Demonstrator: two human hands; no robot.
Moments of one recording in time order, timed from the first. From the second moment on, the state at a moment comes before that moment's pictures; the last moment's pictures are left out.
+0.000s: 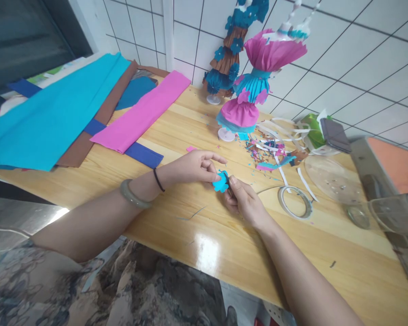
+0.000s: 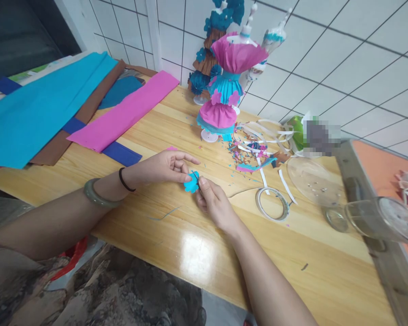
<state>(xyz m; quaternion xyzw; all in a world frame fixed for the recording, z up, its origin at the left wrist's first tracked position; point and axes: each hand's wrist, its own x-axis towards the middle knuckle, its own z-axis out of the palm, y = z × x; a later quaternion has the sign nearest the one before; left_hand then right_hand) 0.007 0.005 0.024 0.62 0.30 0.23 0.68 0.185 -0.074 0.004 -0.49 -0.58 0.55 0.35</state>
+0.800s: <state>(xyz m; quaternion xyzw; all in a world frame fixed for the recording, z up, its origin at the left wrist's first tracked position) 0.008 0.006 0.020 0.62 0.29 0.22 0.69 0.185 -0.076 0.002 -0.52 -0.56 0.53 0.36</state>
